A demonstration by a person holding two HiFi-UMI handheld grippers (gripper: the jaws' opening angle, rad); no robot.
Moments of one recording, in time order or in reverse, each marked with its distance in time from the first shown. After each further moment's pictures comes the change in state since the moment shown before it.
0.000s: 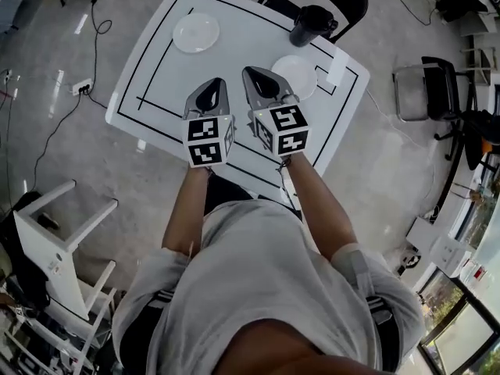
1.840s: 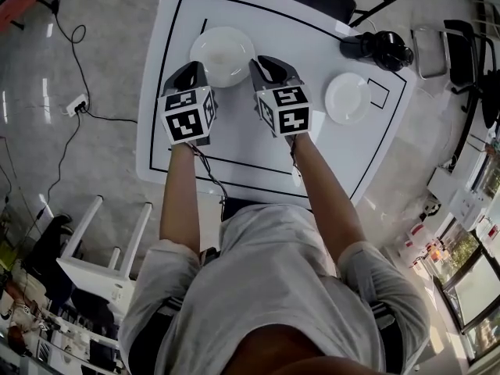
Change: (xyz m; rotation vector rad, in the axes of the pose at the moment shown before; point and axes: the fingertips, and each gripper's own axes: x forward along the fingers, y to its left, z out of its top) left arm 0.215 0.238 -0.032 0.024 0.385 -0.061; right arm 0.262 -0.055 -0.100 0.203 0.337 -0.216
